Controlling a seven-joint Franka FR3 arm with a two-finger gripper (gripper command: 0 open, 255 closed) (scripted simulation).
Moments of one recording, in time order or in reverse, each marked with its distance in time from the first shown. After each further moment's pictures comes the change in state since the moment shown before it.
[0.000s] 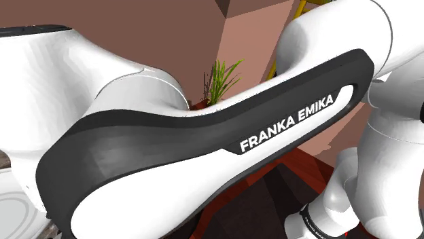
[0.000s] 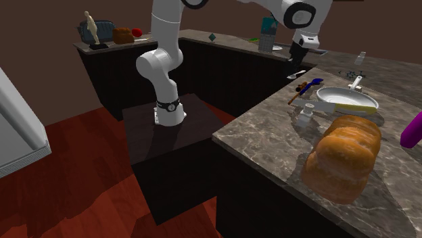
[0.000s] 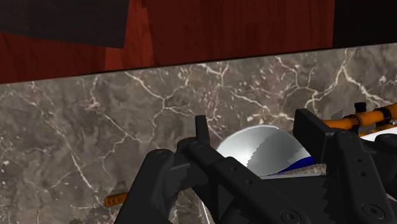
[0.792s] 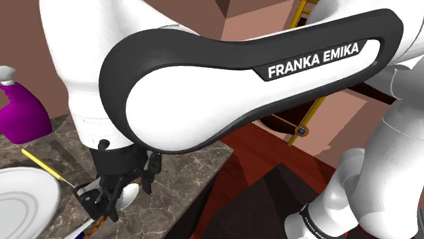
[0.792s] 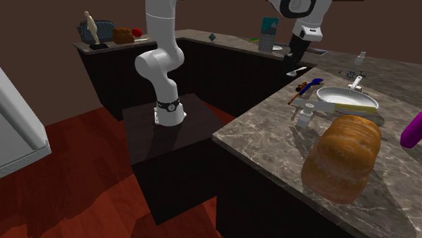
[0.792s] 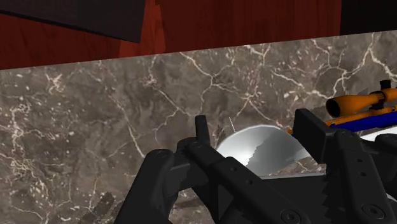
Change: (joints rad) arm -0.100 -0.137 -0.021 -0.067 0.068 -0.064 -0.131
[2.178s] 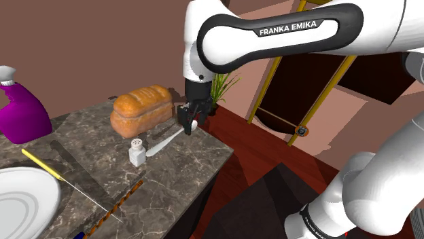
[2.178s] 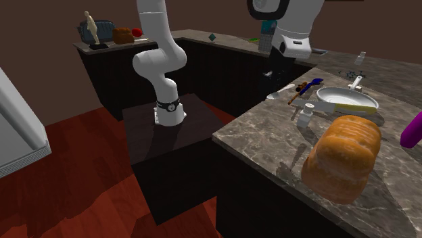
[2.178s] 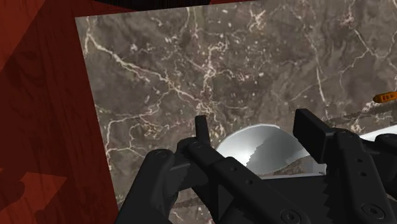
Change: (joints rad) arm -0.284 -0.243 -0.229 -0.259 0.059 -0.008 -0.529
